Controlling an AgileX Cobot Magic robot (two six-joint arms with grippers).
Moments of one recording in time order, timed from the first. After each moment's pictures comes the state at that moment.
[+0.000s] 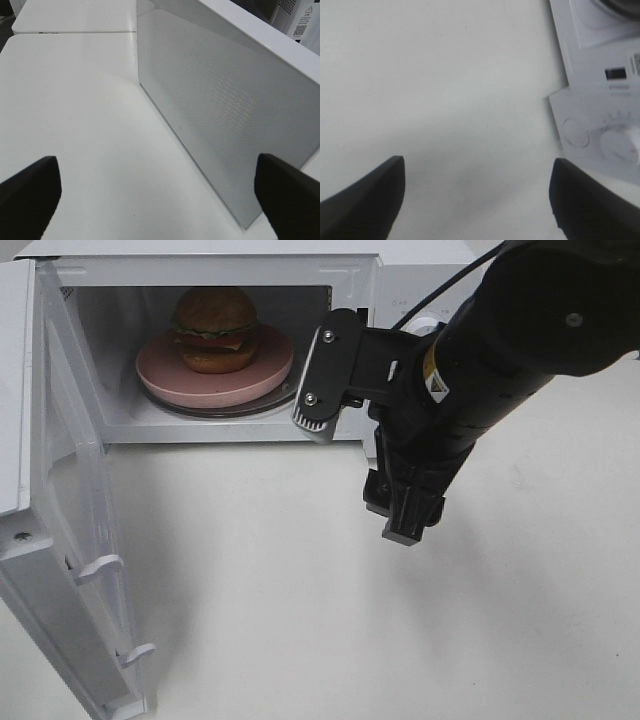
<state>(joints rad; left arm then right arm) 0.02 0.00 -0.50 -0.17 1.04 0.13 0.76 1.57 -1.01 -0.35 0.60 -0.26</state>
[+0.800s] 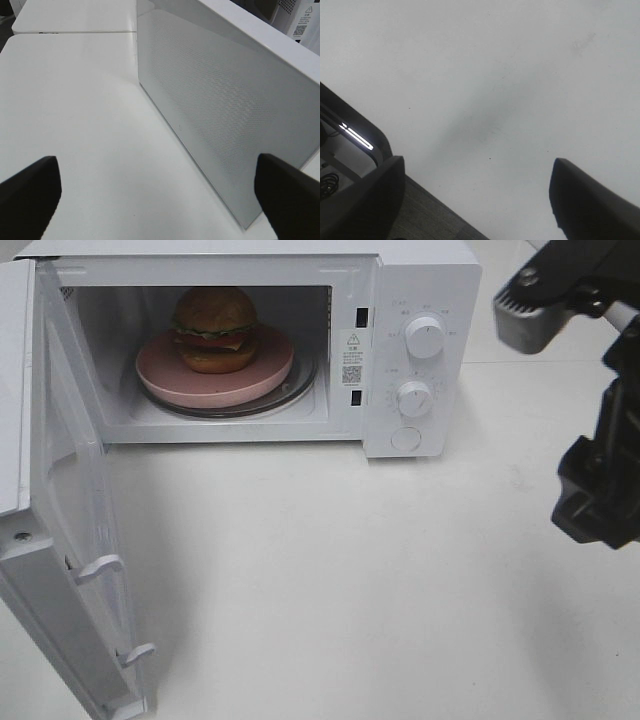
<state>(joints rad) 0.02 0.00 -0.50 -0.17 1.04 0.13 0.76 1.16 -1.01 -0.26 1.17 0.06</state>
